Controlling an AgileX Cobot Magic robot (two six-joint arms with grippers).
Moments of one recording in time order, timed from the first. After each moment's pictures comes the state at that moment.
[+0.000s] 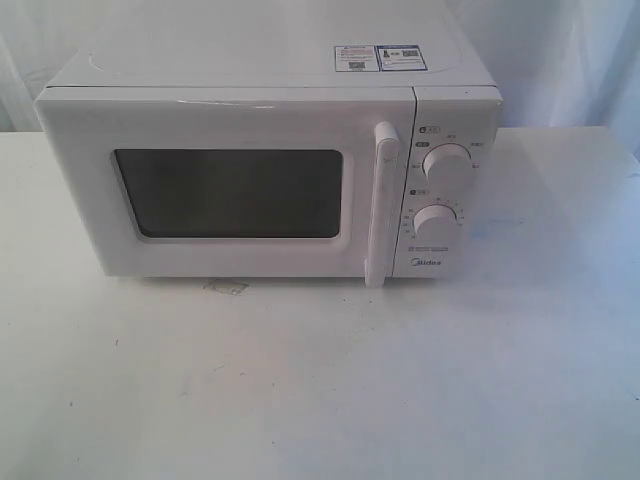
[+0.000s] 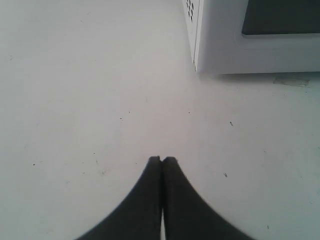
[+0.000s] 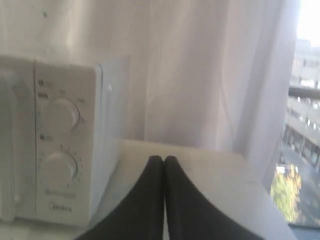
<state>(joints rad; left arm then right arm) -0.08 0.00 0.02 0.01 0.42 -0.02 -0.04 0.00 -0.01 -0.31 -0.03 0.17</state>
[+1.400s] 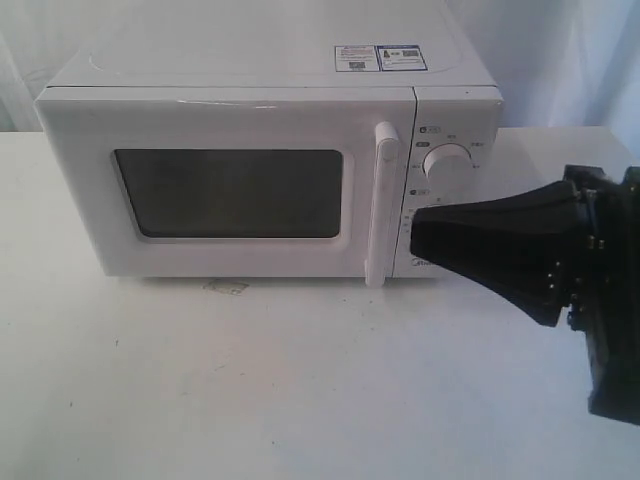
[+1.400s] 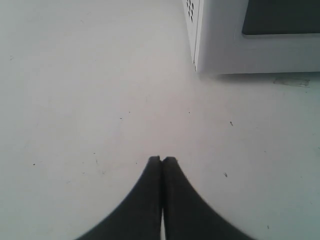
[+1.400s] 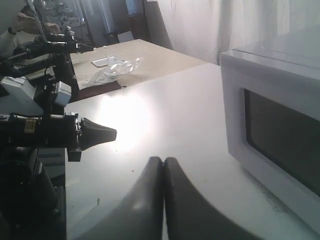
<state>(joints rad) -0.08 0.00 0.02 0.01 0.42 -0.02 -0.04 0.95 -0.52 -1.50 -1.21 1.36</state>
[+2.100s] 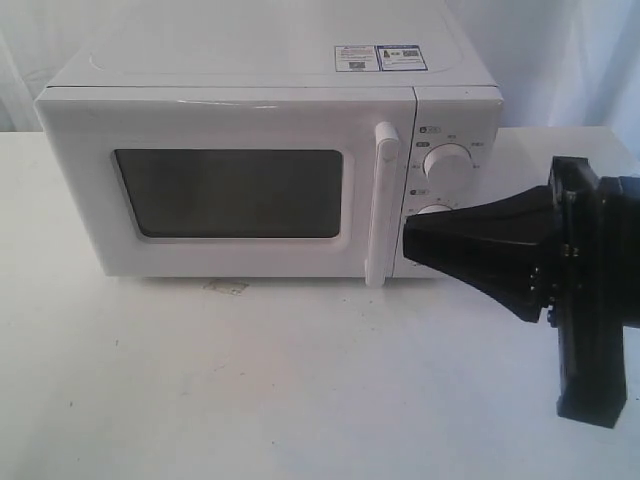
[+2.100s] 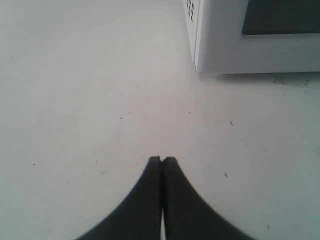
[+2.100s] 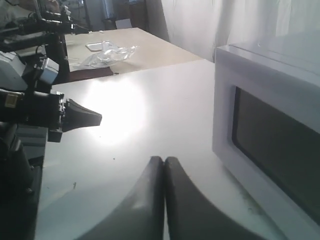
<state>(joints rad) -0.08 0.00 0.02 0.01 0.42 -0.02 -0.04 1.02 -0.52 -1.50 -1.20 1.16</state>
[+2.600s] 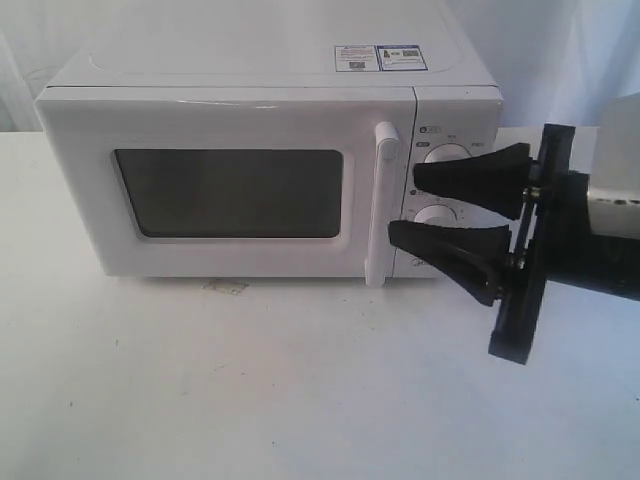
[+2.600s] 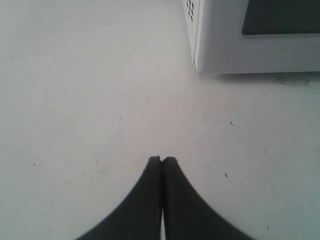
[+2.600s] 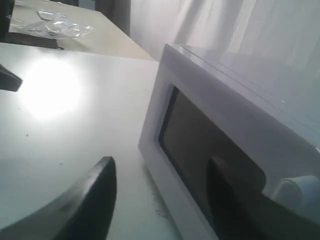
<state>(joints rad) -0.08 0.00 0.02 0.01 0.42 -0.02 -0.04 1.23 -0.52 -1.32 -1.14 0.62</state>
